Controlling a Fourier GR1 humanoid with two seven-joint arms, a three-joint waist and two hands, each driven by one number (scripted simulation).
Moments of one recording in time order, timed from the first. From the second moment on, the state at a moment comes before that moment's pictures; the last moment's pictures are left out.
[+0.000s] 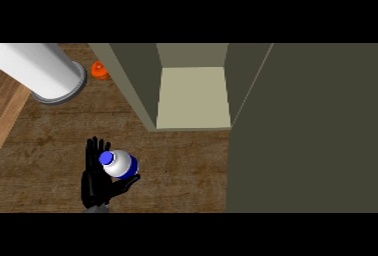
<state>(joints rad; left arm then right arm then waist) -0.12 0.02 0.12 -0.77 0.46 -0.06 -0.80 1.11 -0.14 -0.12 -2.42 -0.26 0.60 -0.45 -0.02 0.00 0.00</state>
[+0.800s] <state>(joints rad) -0.21 0.01 0.07 -0.70 0.51 -0.06 -0.92 1.10 -0.14 -0.17 -2.41 -0.27 0.62 -0.44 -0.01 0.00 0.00</state>
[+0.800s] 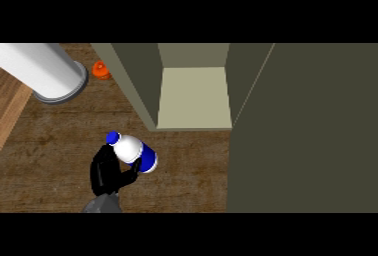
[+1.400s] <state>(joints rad) -0.23 0.05 -0.01 -0.79 0.46 -0.16 -0.83 1.12 -0.14 -0.18 -2.41 -0.28 0.63 -0.45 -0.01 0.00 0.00</state>
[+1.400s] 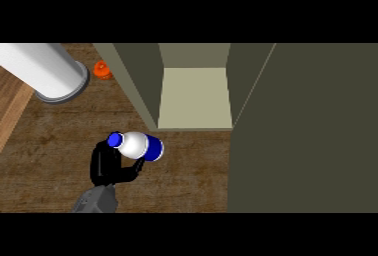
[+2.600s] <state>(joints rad) -0.34 0.00 -0.52 -1.54 0.40 0.48 -0.28 0.98 -0.13 -0.15 -2.40 -0.28 0.59 -0.37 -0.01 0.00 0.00</state>
